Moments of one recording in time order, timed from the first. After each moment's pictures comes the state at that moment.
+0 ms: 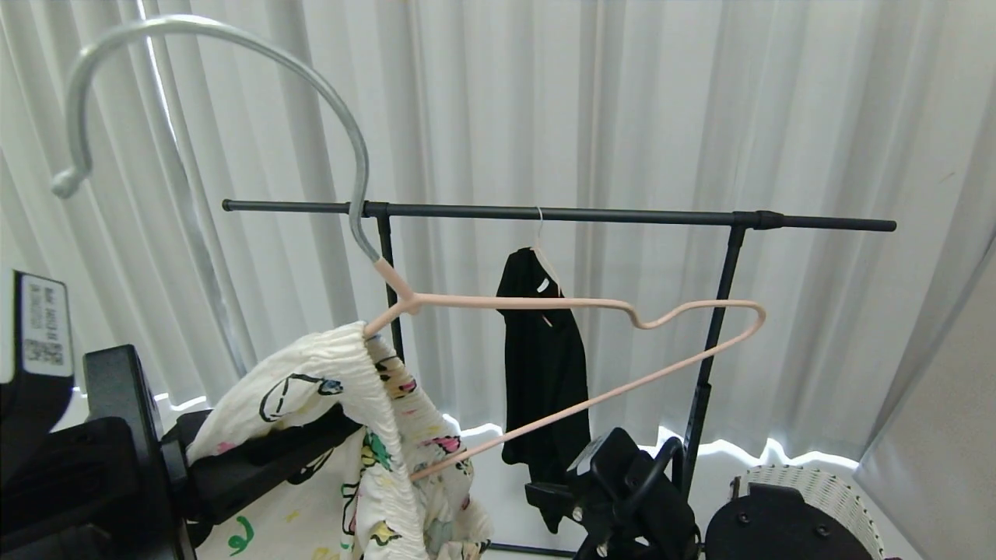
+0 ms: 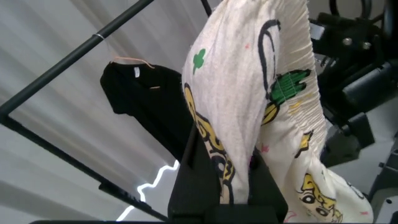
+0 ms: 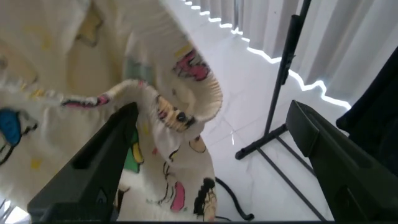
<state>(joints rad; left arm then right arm) -0.90 1.03 -0.68 -0.15 0.09 0.38 1.27 1.81 -0.54 -1.04 -0.16 0.33</state>
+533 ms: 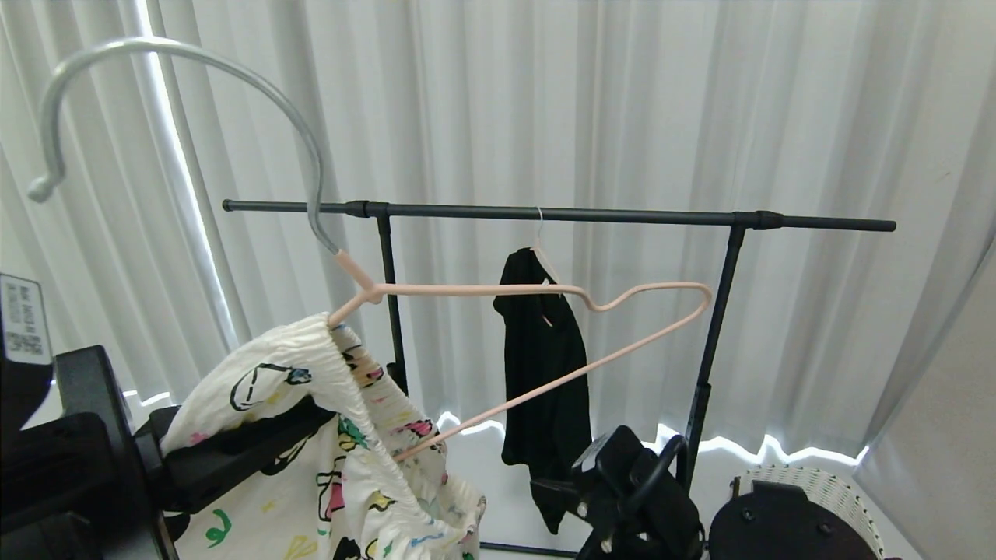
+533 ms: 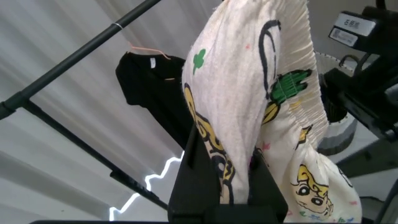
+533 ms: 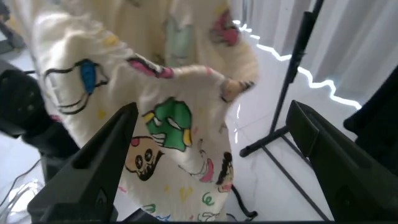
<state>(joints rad) -0.86 1.00 -0.65 -0.15 0.10 0.38 1.24 1.81 -0.53 -1.04 -0.17 0.33</state>
